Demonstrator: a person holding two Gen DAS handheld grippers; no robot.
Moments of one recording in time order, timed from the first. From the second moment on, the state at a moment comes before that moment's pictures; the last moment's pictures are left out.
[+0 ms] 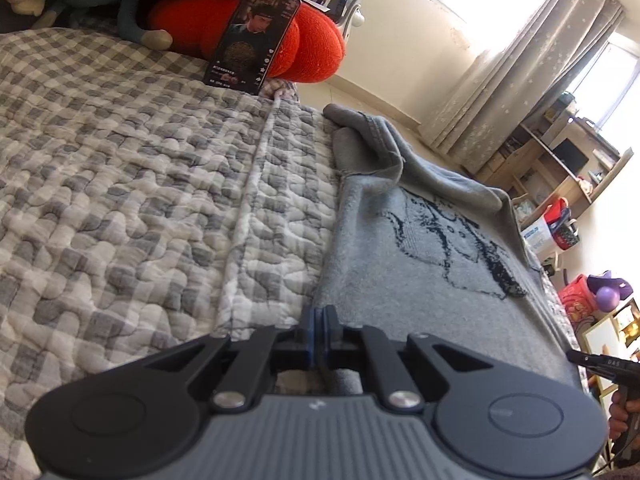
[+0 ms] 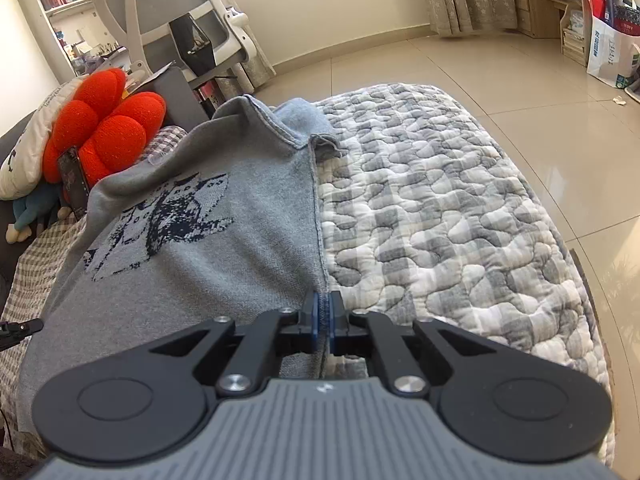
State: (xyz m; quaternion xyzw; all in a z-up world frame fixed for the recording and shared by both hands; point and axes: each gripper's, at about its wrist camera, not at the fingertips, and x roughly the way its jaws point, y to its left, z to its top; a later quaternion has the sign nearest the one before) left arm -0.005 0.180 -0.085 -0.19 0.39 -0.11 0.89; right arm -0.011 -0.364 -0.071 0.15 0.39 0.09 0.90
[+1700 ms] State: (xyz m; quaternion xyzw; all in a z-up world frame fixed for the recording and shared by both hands) left arm 0.108 0.172 -0.068 -0.22 0.34 -0.12 0.91; right arm 0.114 -0.360 -0.057 0.12 0.34 0.08 0.93
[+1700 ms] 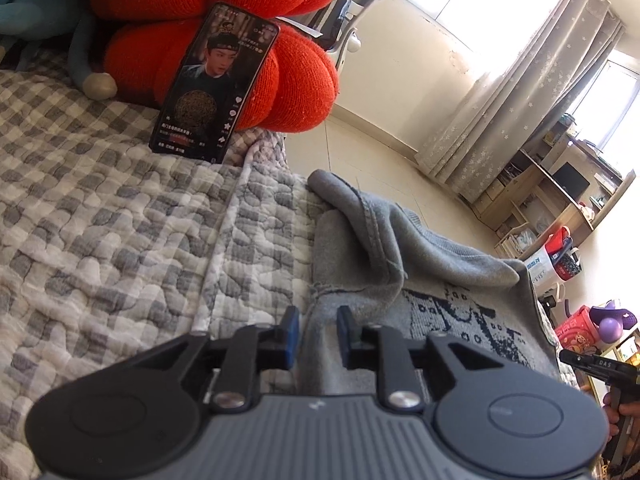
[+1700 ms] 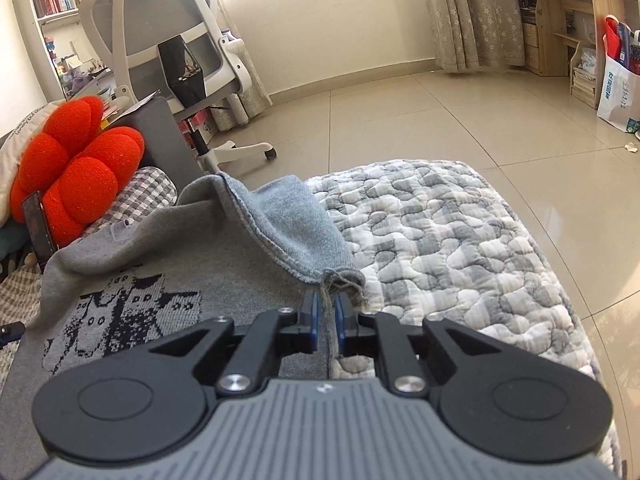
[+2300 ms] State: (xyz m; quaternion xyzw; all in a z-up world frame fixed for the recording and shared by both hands) left arm 0.203 0.146 -0.085 -0.21 0.34 -0.12 0.91; right arm 0.209 -0.339 -0.079 0.12 0.33 0.10 0.93
